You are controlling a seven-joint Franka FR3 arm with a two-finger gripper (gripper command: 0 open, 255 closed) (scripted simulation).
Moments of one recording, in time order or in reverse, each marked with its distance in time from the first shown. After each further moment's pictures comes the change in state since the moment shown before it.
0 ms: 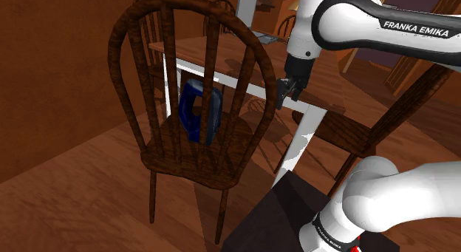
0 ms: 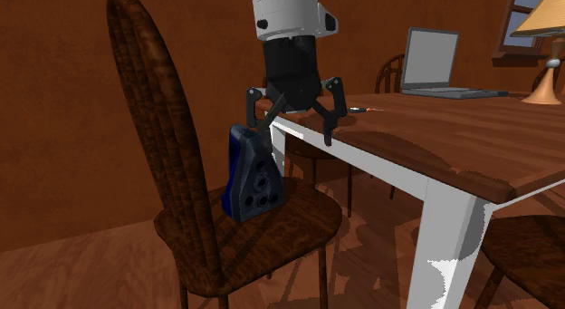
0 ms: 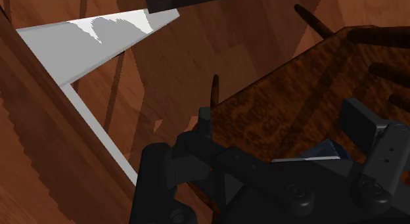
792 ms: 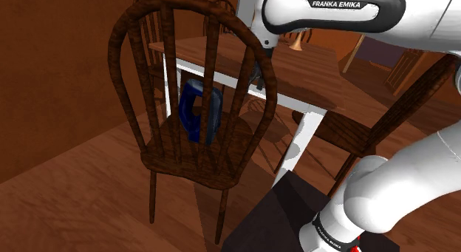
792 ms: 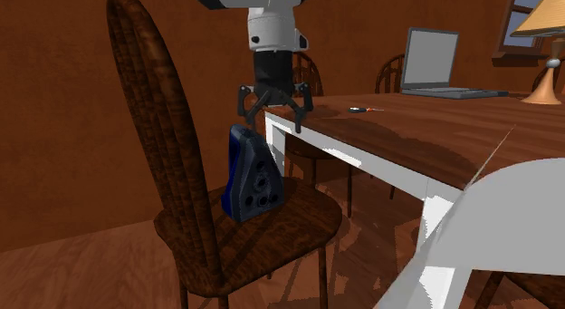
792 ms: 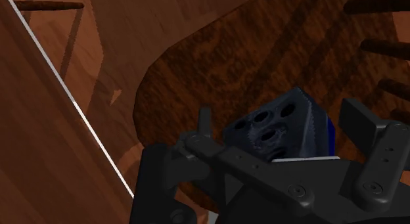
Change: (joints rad) arm 0.040 0.393 -0.029 0.283 0.058 0.107 -0.103
